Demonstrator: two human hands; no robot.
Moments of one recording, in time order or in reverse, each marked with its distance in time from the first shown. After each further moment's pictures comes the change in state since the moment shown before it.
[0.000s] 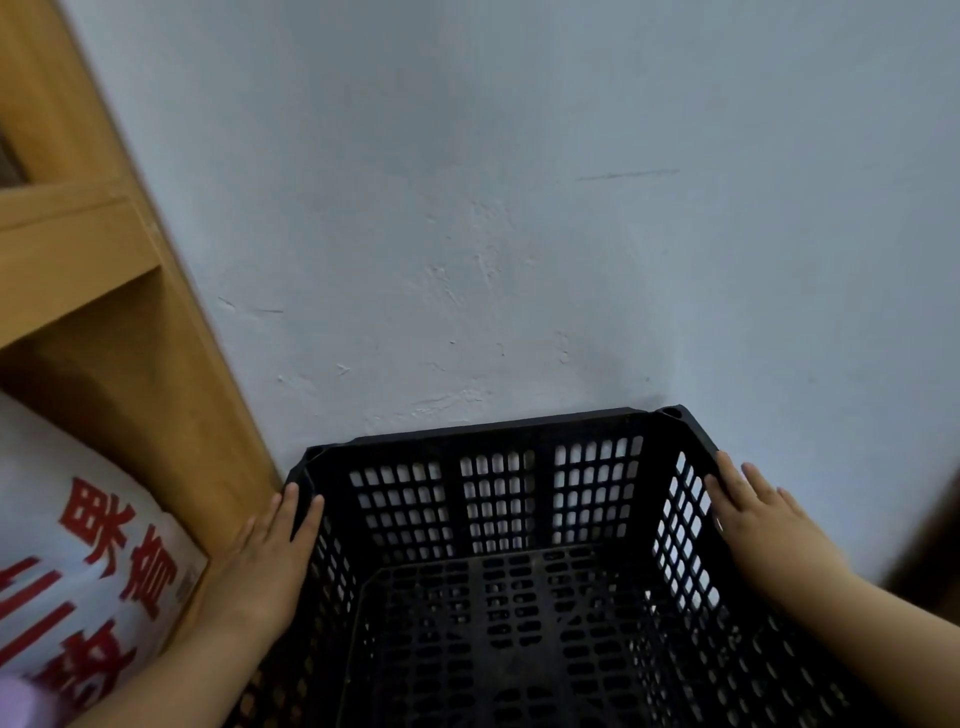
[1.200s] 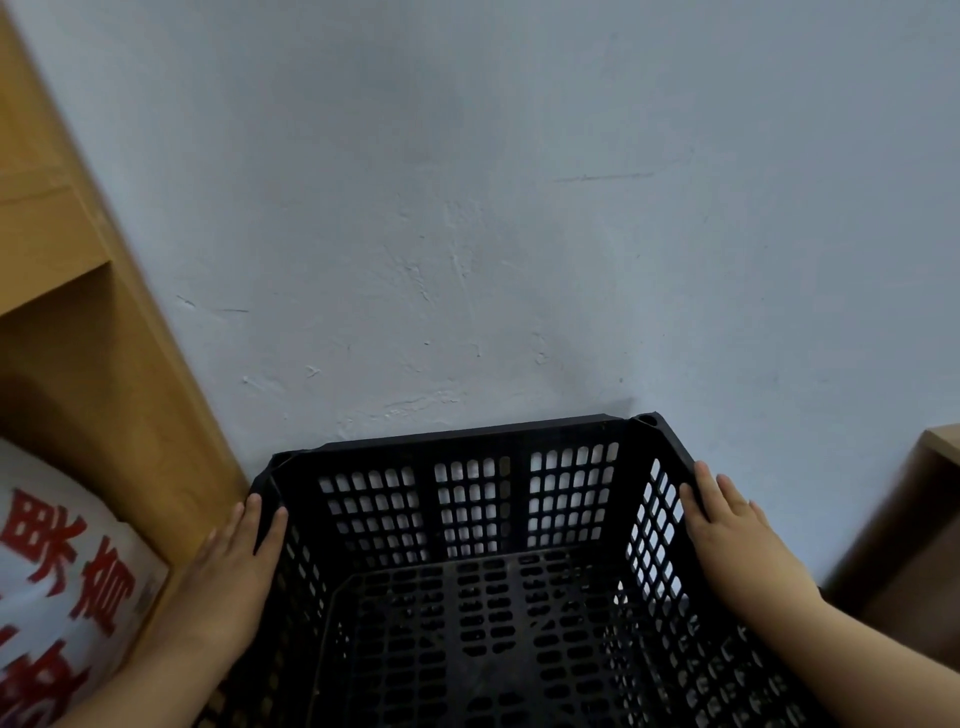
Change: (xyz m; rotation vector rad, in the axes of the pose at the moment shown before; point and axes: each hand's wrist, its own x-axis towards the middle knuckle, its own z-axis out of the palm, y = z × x) left_hand -0.003 0.000 -0.002 -0.030 -0.025 0.011; right_hand -0.007 -0.005 0.010 0.073 0.004 0.034
